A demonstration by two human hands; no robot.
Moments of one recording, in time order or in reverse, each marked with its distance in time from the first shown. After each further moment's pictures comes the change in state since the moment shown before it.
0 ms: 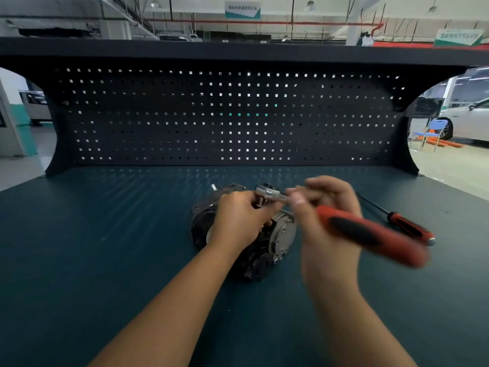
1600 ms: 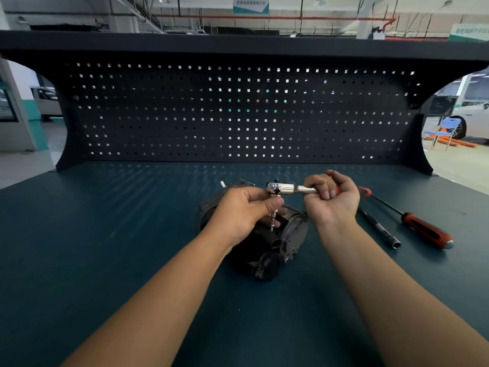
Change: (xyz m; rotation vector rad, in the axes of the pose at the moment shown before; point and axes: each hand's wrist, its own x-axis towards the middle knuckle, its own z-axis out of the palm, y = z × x) left_hand -0.002 0.006 -0.022 -0.524 -0.278 -0.169; right_hand 0.081 0.062 -0.021 1.073 0.520 0.732
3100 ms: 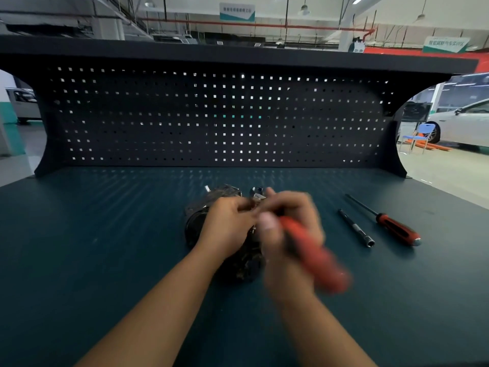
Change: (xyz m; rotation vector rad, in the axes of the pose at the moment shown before) left_hand -0.009 0.000 0.014 0.339 0.192 -0.002; right_hand -0.102 0.053 -0.024 -1.158 -0.732 -0.915
